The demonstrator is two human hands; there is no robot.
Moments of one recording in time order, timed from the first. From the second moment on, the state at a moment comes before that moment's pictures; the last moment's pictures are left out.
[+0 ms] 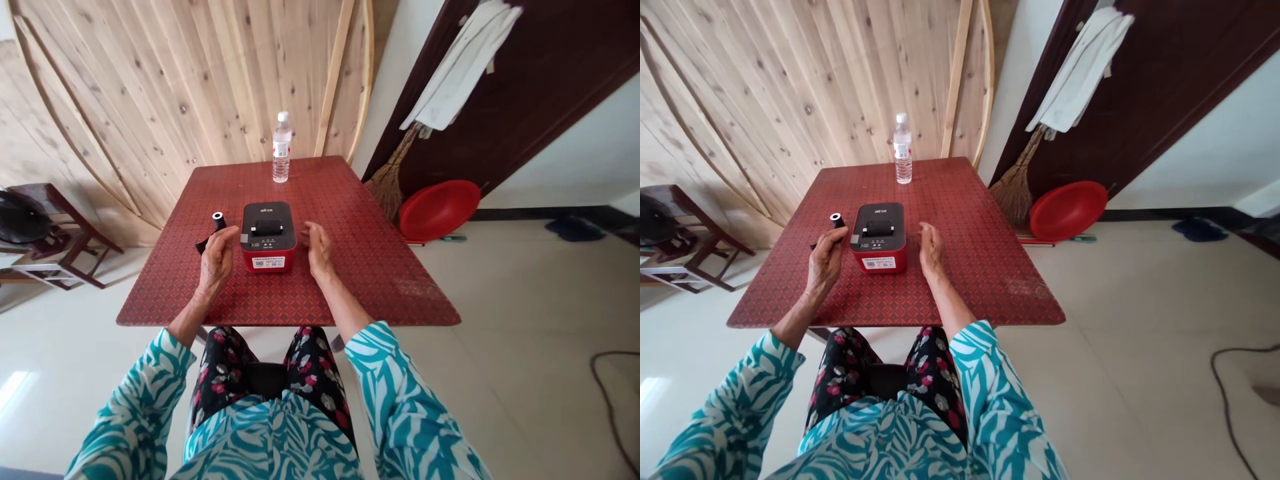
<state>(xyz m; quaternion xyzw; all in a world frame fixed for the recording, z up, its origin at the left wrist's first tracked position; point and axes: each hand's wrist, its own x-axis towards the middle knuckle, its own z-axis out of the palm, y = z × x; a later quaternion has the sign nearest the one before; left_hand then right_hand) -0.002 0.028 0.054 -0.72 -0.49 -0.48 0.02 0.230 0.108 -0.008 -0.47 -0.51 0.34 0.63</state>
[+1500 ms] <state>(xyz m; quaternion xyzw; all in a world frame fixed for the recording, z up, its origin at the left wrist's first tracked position) 0.005 0.065 0.097 -0.35 -0.56 -0.40 -0.63 0.231 0.100 -0.005 -0.46 -0.63 0.33 0.54</state>
